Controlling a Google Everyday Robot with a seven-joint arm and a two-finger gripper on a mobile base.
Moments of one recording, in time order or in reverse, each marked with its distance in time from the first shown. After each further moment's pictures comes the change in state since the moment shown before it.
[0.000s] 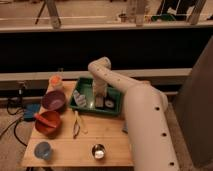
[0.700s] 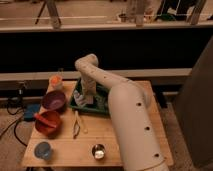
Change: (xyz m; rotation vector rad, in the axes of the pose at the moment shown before) arm 0.008 -0.074 -0.004 0.000 0.014 -0.112
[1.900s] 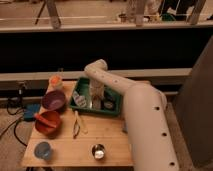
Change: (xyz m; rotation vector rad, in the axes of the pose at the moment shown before) arm -0.033 0.066 0.013 0.004 -0.031 0.052
